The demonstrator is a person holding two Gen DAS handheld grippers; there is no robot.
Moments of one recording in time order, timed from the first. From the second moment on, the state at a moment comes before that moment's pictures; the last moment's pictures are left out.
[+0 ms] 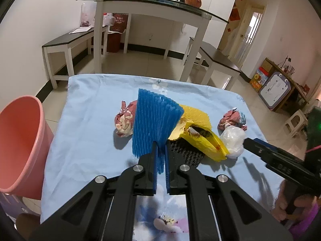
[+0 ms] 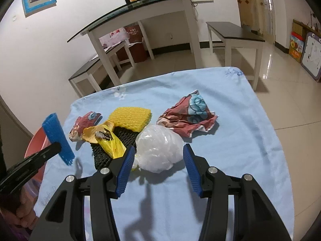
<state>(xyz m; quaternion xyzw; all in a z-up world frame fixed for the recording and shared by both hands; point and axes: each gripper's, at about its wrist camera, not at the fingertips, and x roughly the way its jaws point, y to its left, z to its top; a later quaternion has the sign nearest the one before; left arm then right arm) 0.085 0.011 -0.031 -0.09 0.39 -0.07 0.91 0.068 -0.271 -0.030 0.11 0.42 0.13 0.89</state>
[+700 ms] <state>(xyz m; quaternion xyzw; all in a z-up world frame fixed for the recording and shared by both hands) 0.064 0.024 -0.015 -0.09 0.37 -0.08 0.92 0.057 -0.268 -0.029 0.07 0.41 0.10 0.90</state>
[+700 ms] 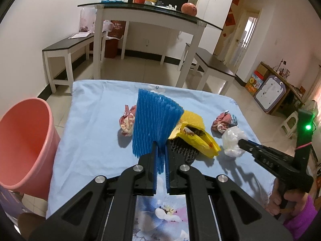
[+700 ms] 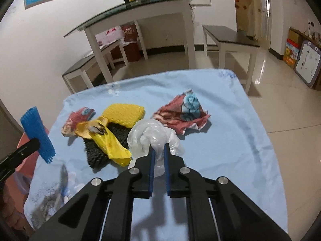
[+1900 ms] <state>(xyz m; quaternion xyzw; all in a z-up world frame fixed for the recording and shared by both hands) 0.008 0.213 -0.005 -0.15 0.32 0.16 0.92 0.044 0.023 0.044 0.01 0.39 0.41 0.83</state>
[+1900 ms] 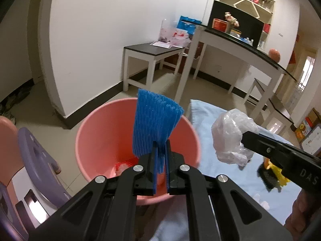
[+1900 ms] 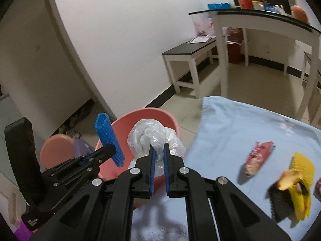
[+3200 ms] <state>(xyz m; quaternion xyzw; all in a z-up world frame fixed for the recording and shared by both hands) 0.003 0.250 -0.038 -0.18 0.35 0.16 0.90 0.054 0.079 -0.011 0.00 0.45 0.41 0.79</state>
